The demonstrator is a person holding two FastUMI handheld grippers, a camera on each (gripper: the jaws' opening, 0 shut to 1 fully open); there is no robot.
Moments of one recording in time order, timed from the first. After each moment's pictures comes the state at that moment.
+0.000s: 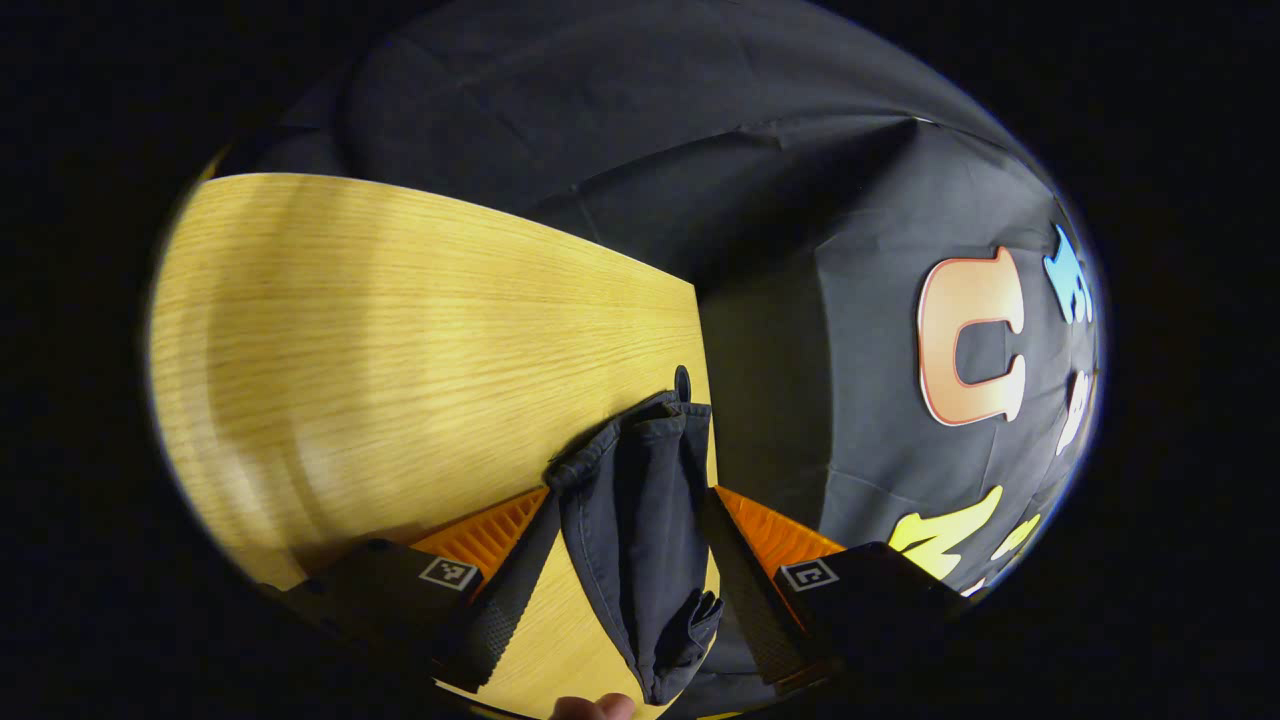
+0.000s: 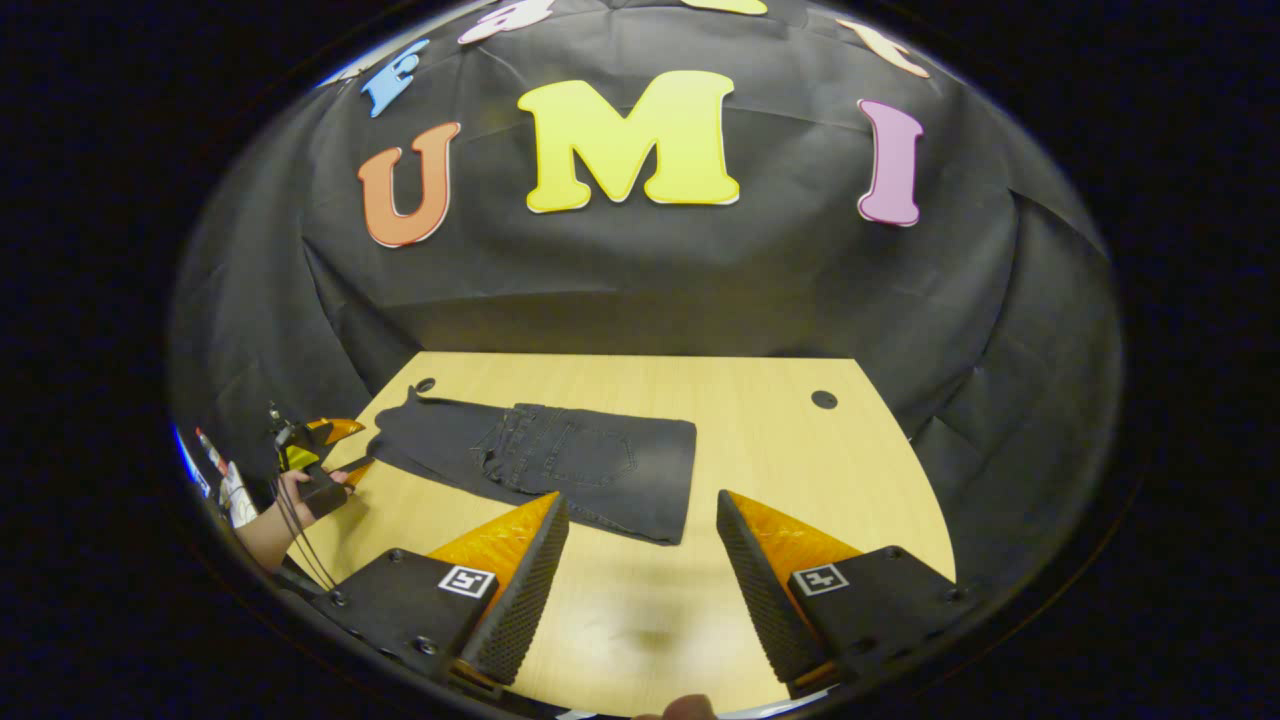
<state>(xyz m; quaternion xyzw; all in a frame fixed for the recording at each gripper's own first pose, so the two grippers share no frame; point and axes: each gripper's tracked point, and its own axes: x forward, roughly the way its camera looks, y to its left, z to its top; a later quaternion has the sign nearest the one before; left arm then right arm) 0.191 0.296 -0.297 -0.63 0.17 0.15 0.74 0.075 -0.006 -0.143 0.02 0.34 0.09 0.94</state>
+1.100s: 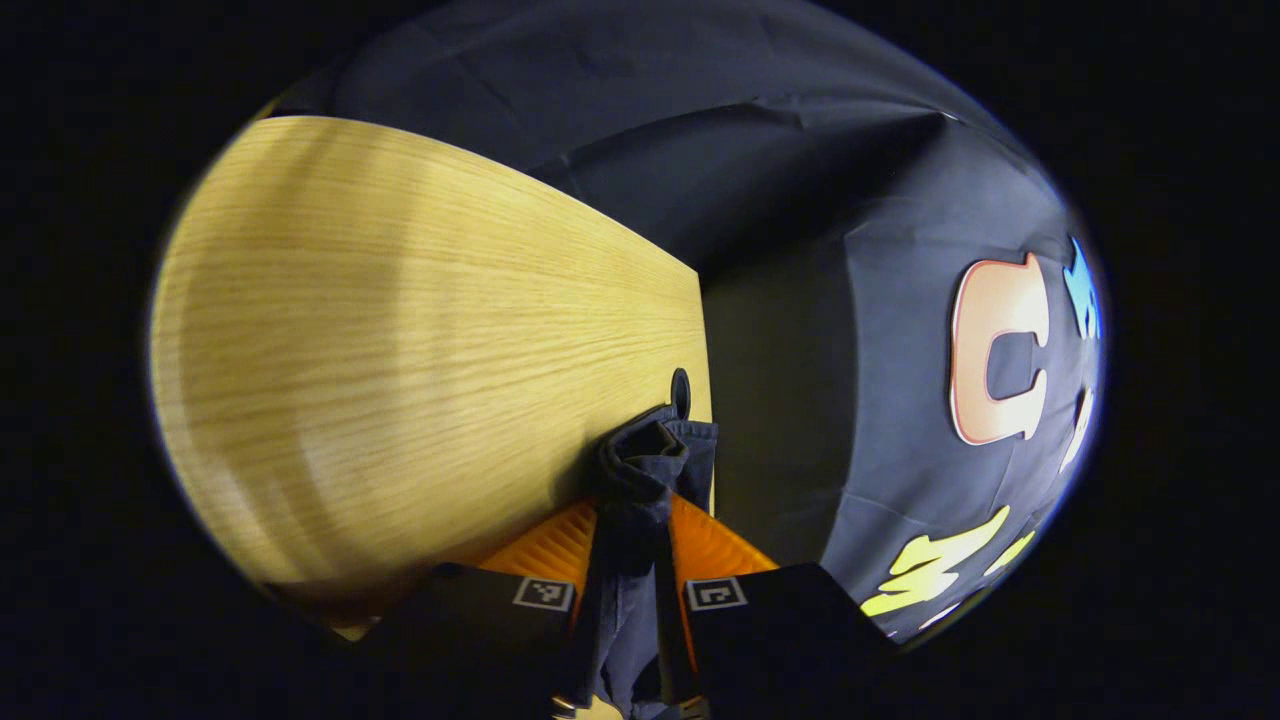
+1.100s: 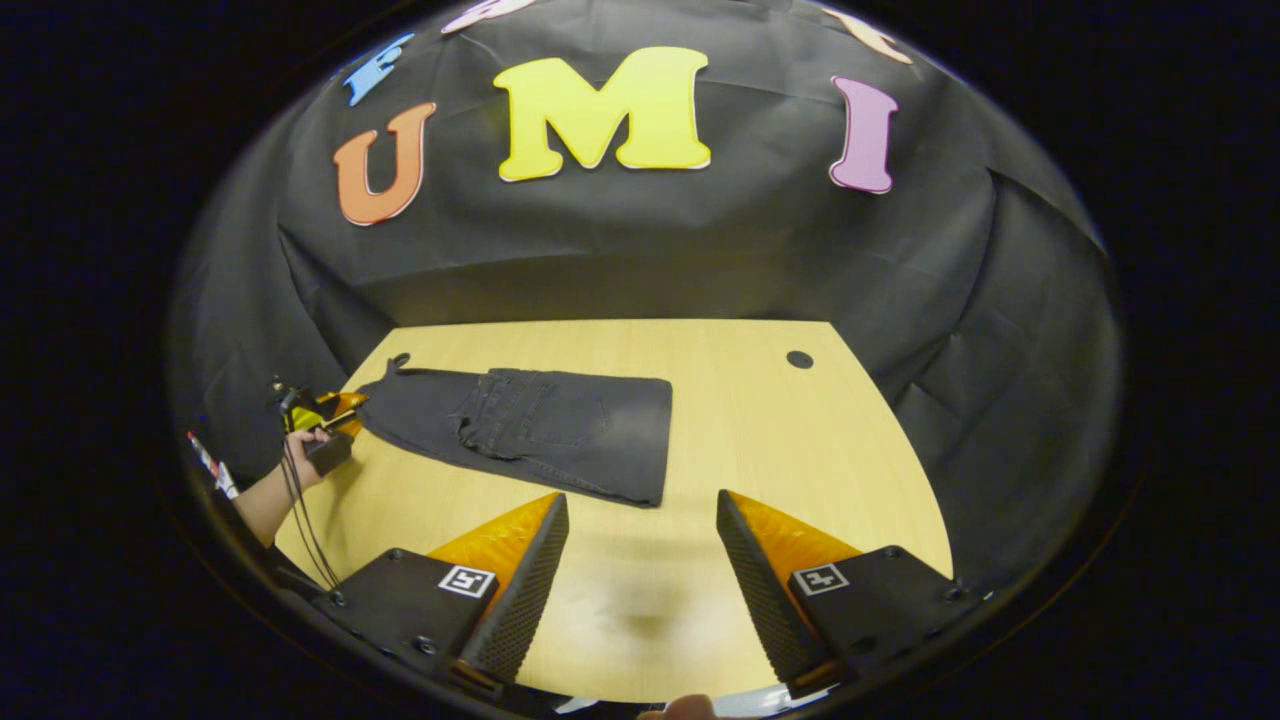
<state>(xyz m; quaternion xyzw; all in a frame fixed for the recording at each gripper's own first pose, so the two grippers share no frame) 0.251 0.293 -0.315 -0.66 0.16 0.14 0.72 0.049 -0.025 -0.170 0.01 0.38 0.06 0.93</state>
